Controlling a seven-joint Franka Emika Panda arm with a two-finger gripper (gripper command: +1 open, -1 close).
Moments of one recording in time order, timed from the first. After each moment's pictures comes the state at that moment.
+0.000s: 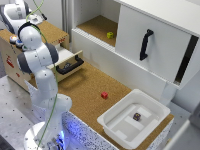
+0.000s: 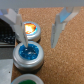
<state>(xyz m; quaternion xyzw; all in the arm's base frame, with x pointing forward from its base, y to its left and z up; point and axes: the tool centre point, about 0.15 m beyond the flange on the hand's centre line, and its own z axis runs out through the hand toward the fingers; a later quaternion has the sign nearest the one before) 0.179 0.511 0.501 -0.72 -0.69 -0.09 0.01</state>
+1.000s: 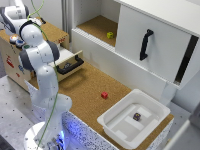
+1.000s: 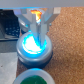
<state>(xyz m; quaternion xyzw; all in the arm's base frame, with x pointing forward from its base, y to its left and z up) 0.171 0.520 0.462 -0.71 -0.70 -0.03 0.02</state>
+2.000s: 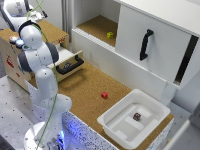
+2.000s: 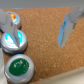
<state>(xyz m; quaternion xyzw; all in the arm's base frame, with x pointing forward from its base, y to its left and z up) 0.204 0.441 0.531 -0.81 -0.59 -0.03 -0.05</state>
